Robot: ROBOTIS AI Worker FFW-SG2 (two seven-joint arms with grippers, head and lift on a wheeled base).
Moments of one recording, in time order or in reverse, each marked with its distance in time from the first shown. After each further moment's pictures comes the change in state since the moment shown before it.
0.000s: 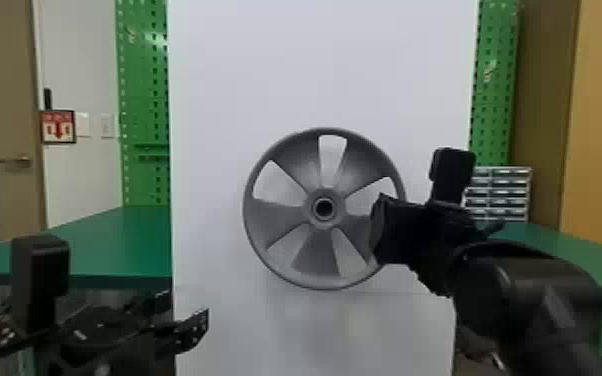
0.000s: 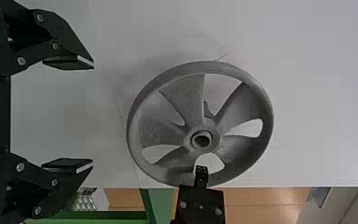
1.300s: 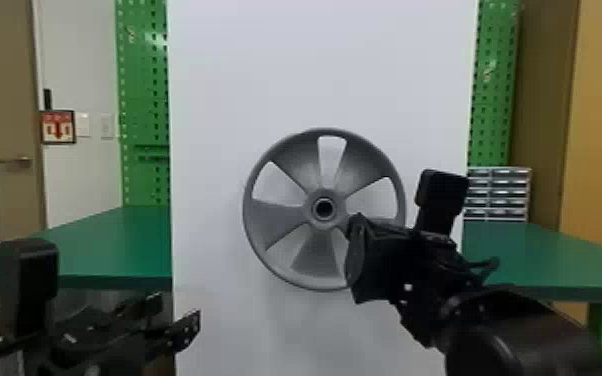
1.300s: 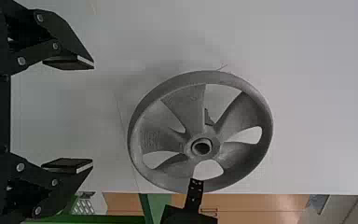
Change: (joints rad) left arm 0.018 -0.006 0.027 0.000 0.005 -0.002 -0.003; right arm 0.207 0.016 0.074 -0.254 -0.003 -0.064 0.000
